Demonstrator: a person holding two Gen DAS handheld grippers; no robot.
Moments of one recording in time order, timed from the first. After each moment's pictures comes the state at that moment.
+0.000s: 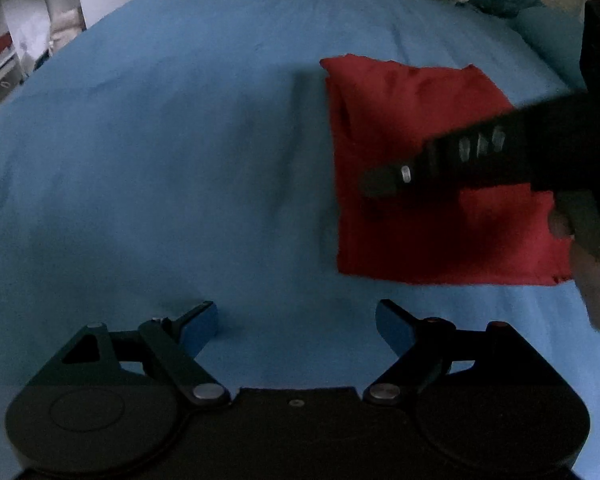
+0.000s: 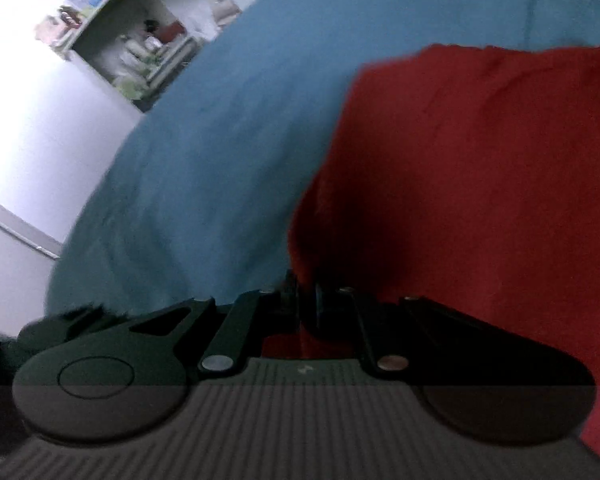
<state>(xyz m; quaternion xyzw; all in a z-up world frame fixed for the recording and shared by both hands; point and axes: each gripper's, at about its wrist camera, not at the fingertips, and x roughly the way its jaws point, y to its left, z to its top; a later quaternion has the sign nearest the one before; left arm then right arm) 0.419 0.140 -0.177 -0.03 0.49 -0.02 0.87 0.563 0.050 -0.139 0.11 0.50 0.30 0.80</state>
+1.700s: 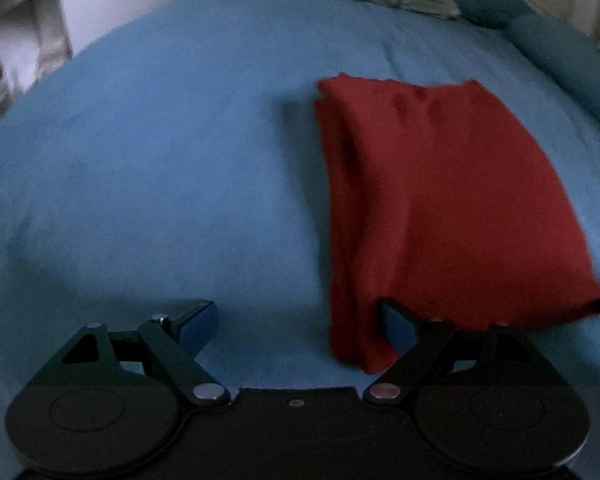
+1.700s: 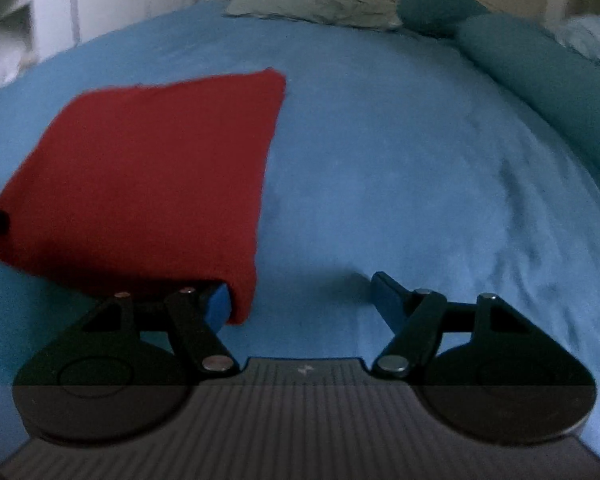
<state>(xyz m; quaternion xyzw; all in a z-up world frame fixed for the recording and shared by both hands) 0.443 0.116 -0.185 0.00 0.45 -0.02 0.89 0.417 -0.071 -0.171 -0.07 0.36 -0.03 0.93</state>
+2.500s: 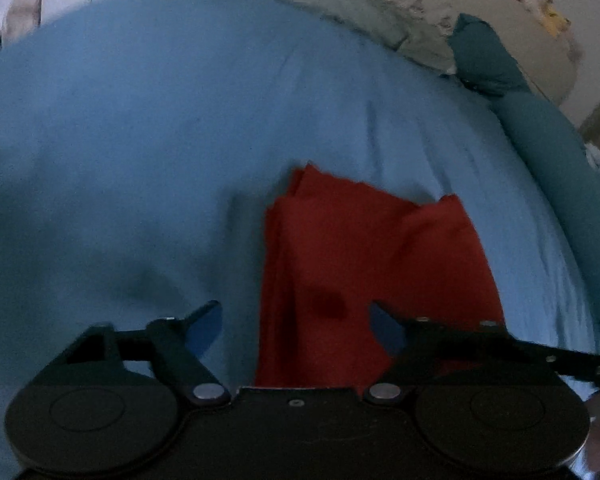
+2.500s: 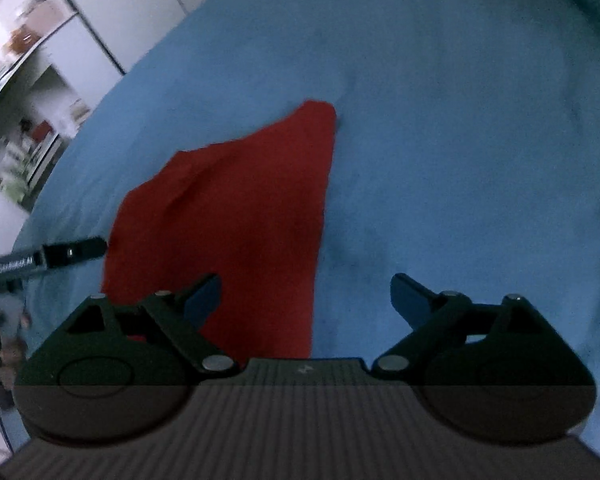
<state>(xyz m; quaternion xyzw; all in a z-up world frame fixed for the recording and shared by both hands) 0.562 0.124 -0.156 -0.17 0.46 -0.08 0.87 0.551 -0.127 -0.120 0.14 0.49 0.10 0.86</state>
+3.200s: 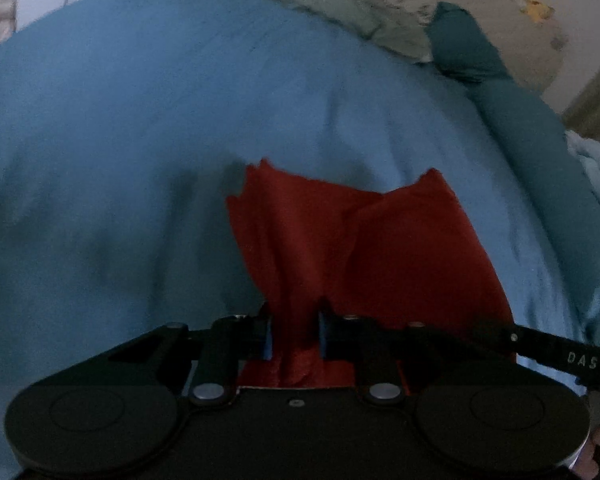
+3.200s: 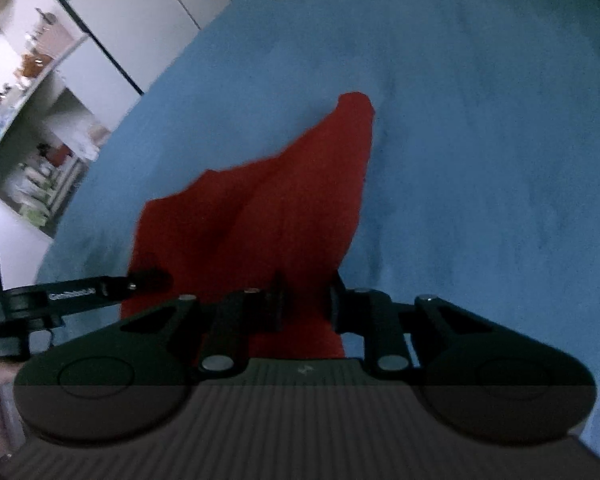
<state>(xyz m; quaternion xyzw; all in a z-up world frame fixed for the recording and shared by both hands) 0.546 0.093 -0.114 -0.15 0.46 -0.11 0.87 0.533 -0.107 -0.085 0.17 0.44 0.12 0.87</state>
